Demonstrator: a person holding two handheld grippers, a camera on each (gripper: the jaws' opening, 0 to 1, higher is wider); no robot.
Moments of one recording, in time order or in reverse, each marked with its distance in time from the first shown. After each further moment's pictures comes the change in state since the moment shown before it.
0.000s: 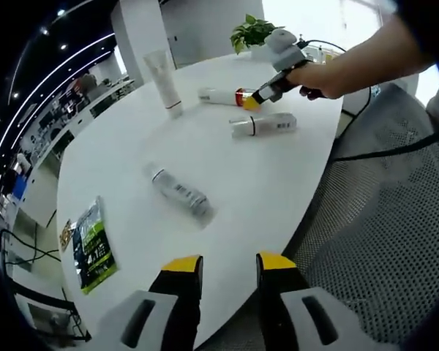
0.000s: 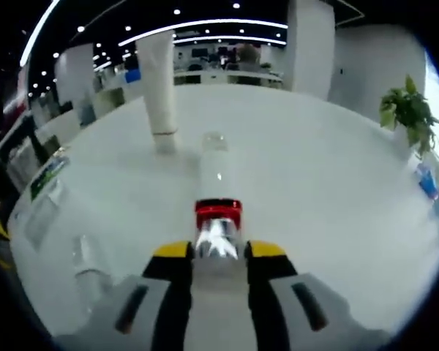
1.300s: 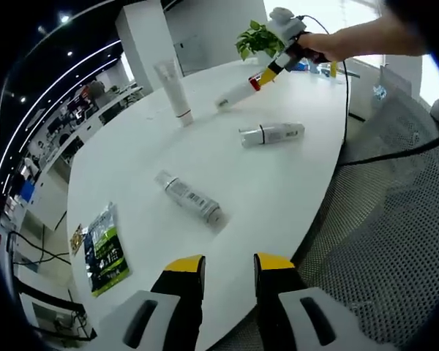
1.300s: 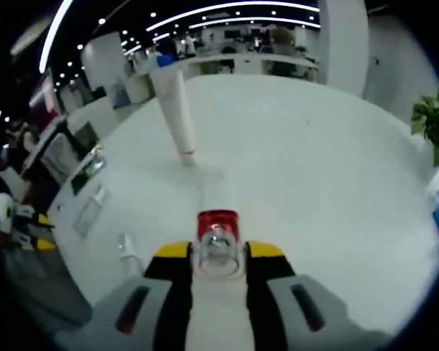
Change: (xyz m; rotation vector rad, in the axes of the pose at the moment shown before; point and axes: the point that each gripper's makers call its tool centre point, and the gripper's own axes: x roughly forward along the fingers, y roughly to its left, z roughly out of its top) left arm -0.007 0.011 0.008 0.001 -0.047 0.066; right arm -0.060 -0.011 0.053 -0.073 0.136 0.237
